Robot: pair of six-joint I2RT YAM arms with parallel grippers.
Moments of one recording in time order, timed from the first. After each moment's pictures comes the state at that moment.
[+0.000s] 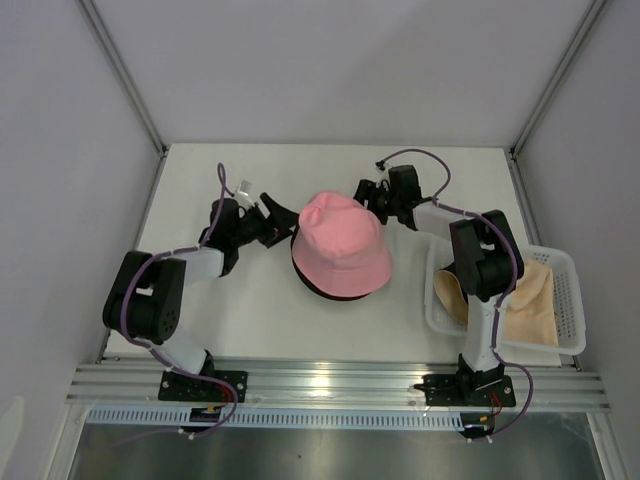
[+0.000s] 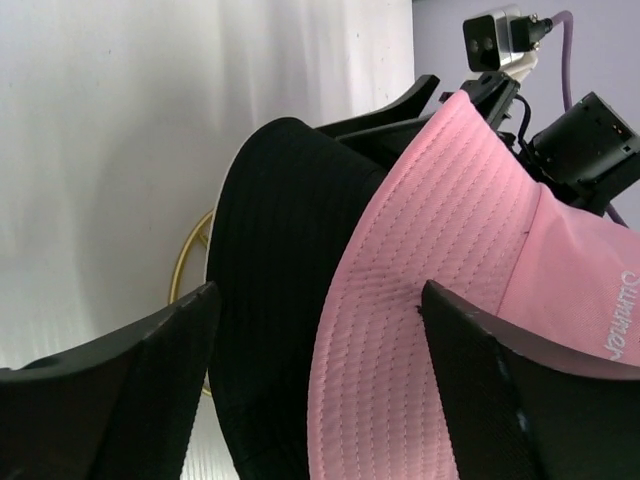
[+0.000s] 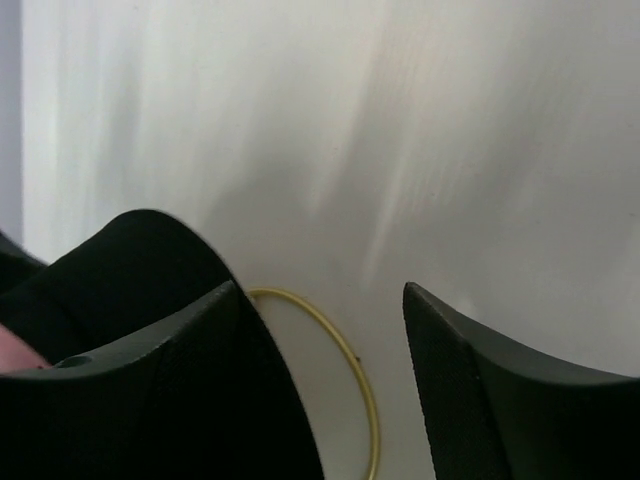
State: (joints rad) left arm -0.21 1.62 0.70 0.57 0.57 -0.99; right arm 0.35 2.04 1.32 0.08 -0.50 0.51
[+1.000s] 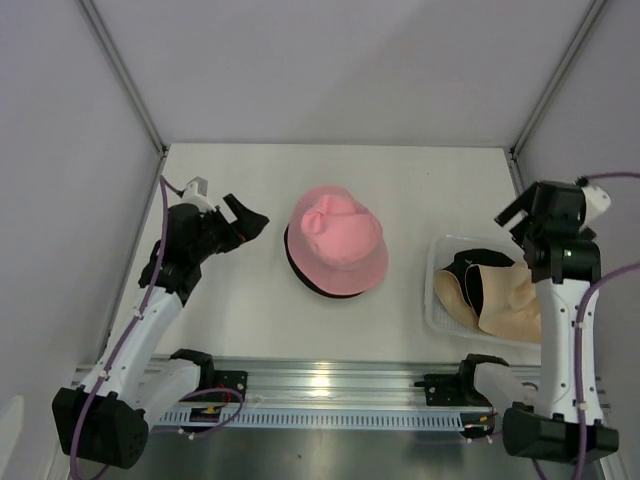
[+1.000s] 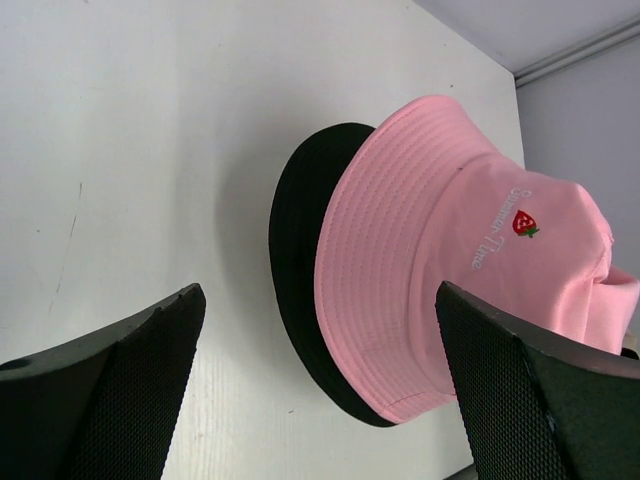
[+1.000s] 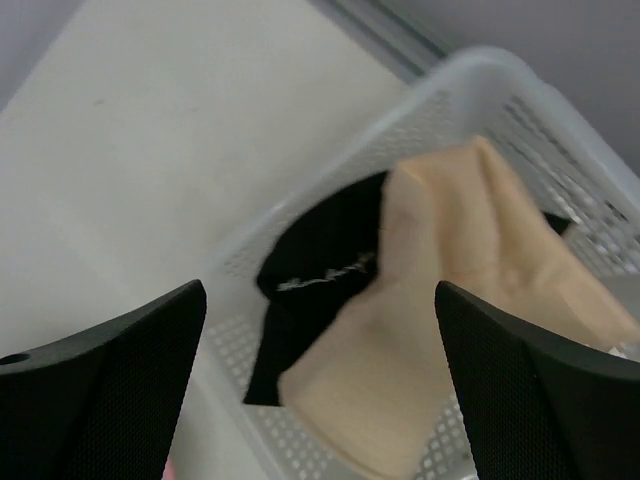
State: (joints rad) left arm -0.17 0.93 0.76 -0.23 0.21 -0.67; right arm -0.08 1.02 1.33 -0.96 0.37 0.56
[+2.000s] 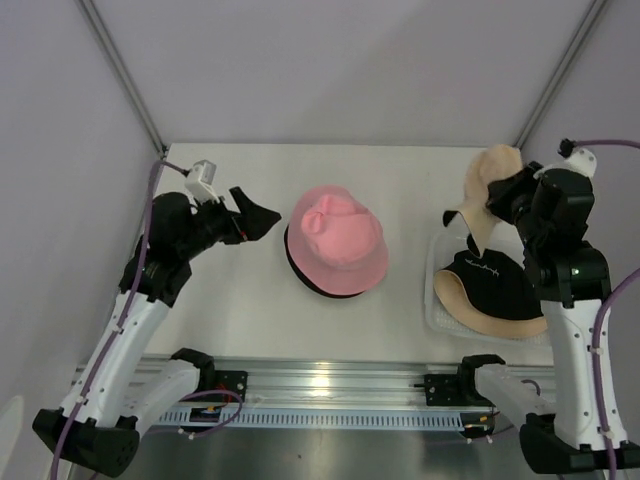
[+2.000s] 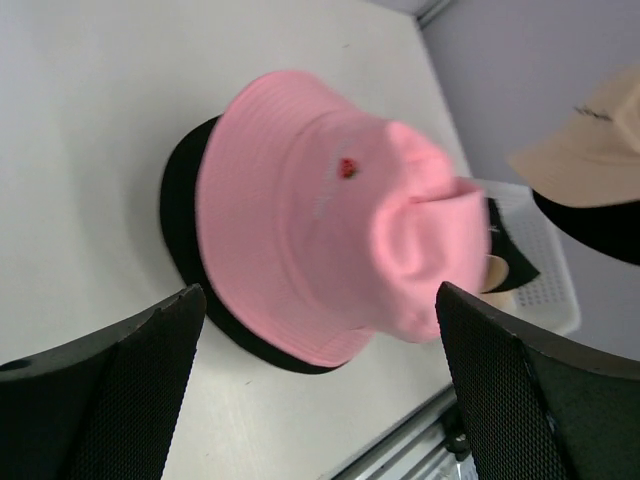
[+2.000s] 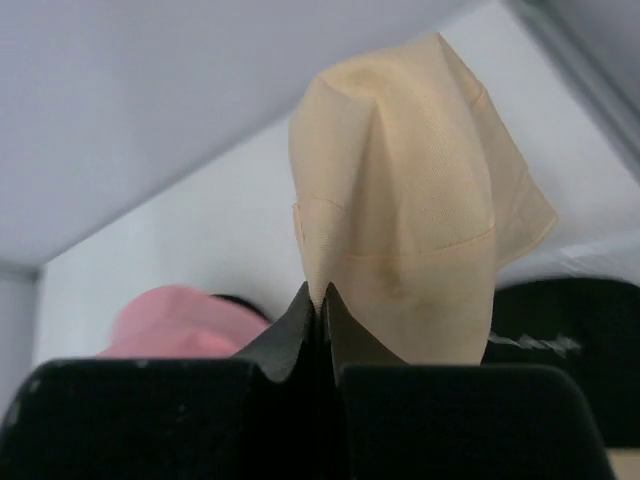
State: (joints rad) left arm -0.27 0.90 0.95 -0.39 0.32 -0.56; right arm 0.00 0.95 1.37 -0.78 0.17 0.55
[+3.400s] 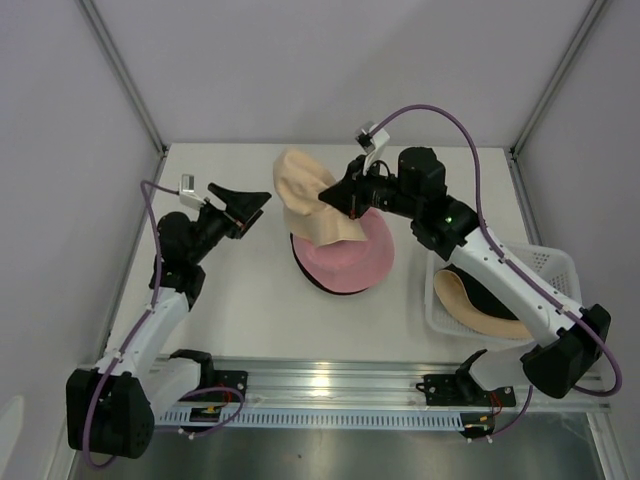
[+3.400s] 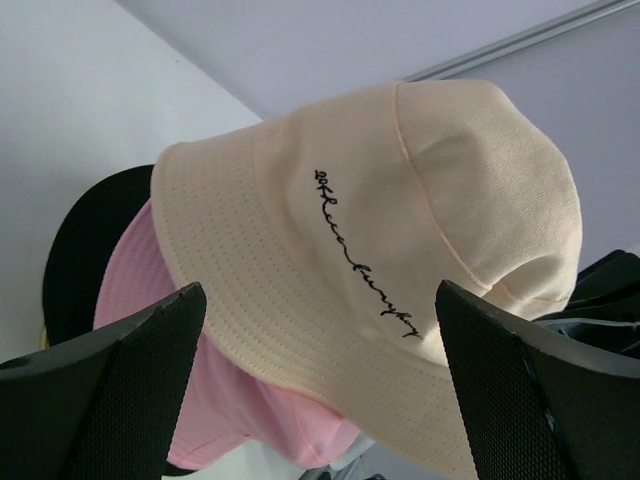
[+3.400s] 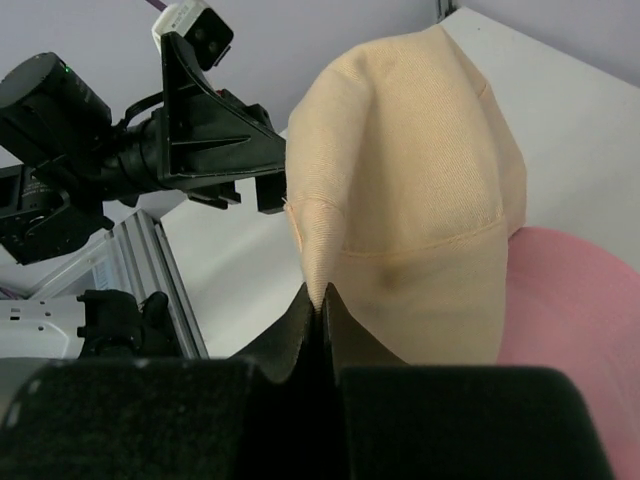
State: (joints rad) left arm -0.11 0.98 0.59 0.37 0.46 -1.15; right arm 0.69 1.36 1.40 -0.18 -0.41 0.26
